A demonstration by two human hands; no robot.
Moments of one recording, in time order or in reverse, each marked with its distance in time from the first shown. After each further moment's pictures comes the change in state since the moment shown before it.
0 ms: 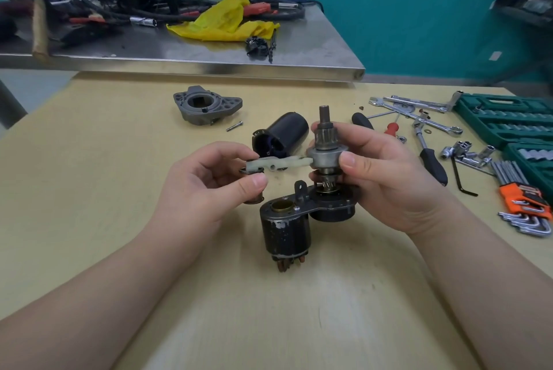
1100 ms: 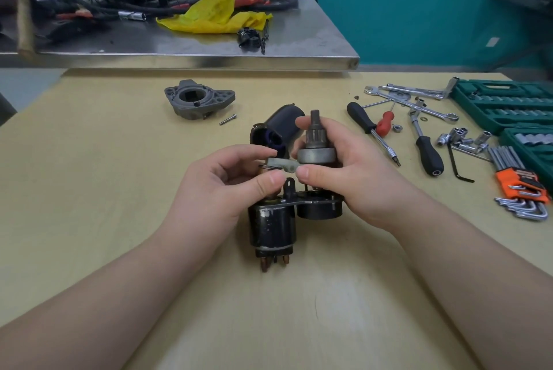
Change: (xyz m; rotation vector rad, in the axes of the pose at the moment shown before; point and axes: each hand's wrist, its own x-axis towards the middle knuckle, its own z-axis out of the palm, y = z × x) left_hand -0.002 -0.003 0.023 0.009 -0.015 -0.092; right_hand 0.004 0.016 0.015 -0.425 0.062 -0.025
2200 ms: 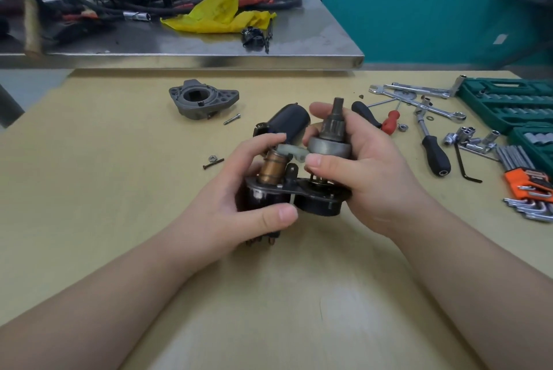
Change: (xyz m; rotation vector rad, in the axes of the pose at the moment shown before) left_hand -0.005 -0.002 -0.013 0.161 -0.352 0.035; right_hand -0.005 -0.003 0.008 0.250 0.108 -0.078
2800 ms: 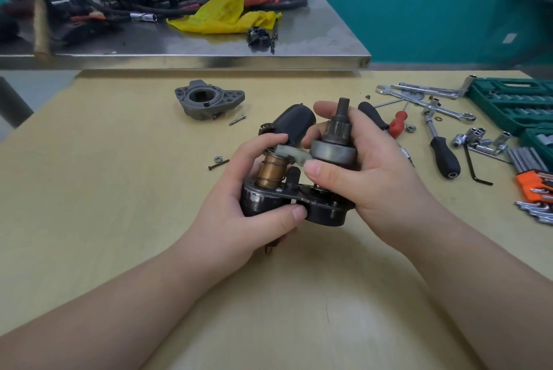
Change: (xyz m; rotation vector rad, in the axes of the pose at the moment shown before) left_hand -0.003 -0.003 0.017 -0.126 0.148 0.076; right_hand -0.011 -0.010 0.010 -0.136 -0.030 -0.043
